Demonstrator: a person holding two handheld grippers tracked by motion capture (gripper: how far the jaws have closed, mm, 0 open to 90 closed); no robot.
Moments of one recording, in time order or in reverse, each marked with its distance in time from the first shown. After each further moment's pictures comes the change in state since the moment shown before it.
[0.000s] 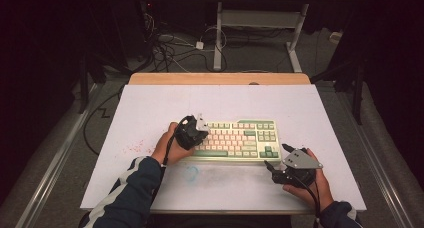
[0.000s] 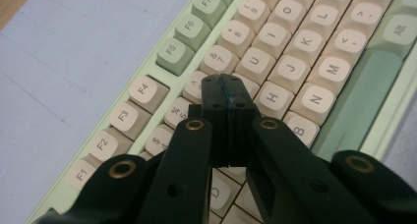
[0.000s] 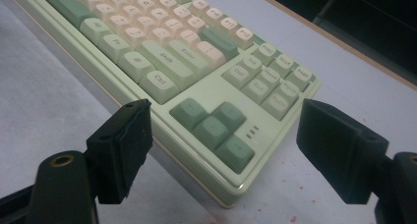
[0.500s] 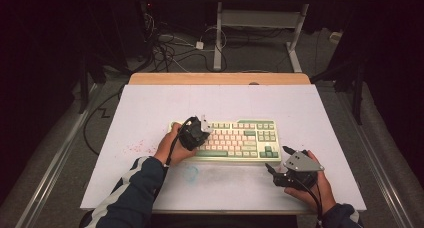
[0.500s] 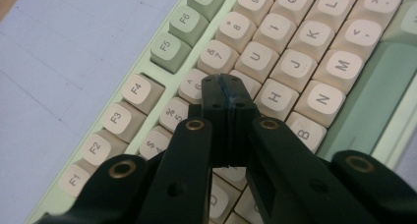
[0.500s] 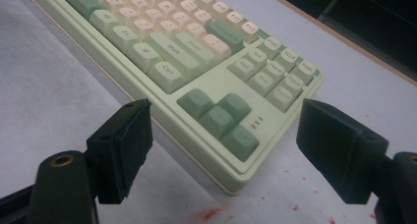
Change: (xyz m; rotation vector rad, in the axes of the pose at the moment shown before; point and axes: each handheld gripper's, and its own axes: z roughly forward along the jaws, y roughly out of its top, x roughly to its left) left arm -0.006 0.000 0.004 0.000 0.022 0.037; right arm 0.002 -0.003 -0.006 0.012 0.013 -0.011
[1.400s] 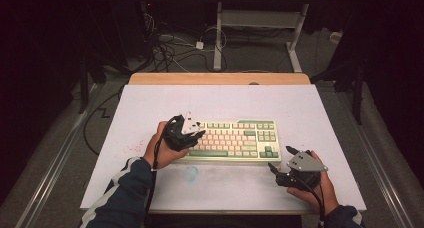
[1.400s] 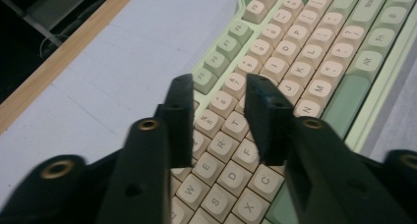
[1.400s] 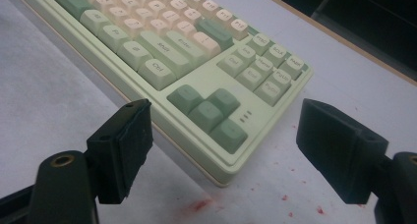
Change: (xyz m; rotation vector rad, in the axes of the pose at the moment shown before) left arm 0.009 0.008 -0.048 -0.206 -0.050 -0.020; right arm -0.005 -0.002 -0.005 0.001 -0.020 0.024
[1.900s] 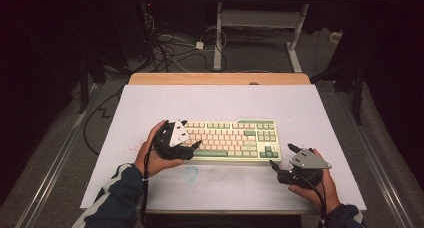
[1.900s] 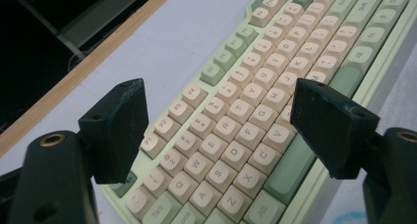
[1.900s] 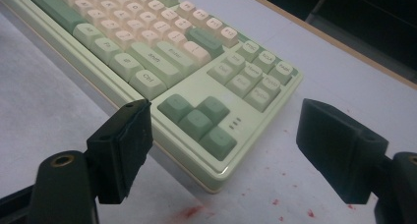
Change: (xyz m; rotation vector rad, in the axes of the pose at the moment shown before) left arm 0.001 -0.014 -0.030 -0.098 0.032 0.005; right arm -0.006 0.004 -0.002 -0.016 0.000 0.036
